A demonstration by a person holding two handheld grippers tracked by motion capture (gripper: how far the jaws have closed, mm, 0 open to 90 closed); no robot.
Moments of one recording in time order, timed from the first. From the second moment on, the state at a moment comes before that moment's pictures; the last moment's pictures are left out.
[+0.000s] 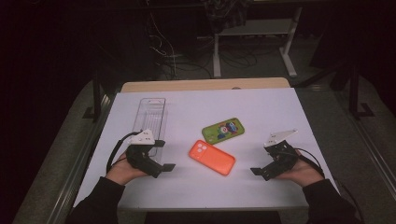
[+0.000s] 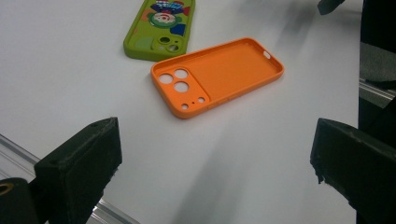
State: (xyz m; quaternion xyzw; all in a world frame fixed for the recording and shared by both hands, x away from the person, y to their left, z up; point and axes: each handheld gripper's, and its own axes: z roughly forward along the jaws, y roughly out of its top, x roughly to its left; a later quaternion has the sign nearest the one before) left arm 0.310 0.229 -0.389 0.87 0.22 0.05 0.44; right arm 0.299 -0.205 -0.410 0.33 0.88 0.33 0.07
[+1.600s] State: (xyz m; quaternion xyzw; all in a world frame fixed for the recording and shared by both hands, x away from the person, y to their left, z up) left arm 0.311 0.231 -0.388 0.86 0.23 0.04 0.45; right arm 0.348 -0.099 -0.395 0.31 0.89 0.33 0.07
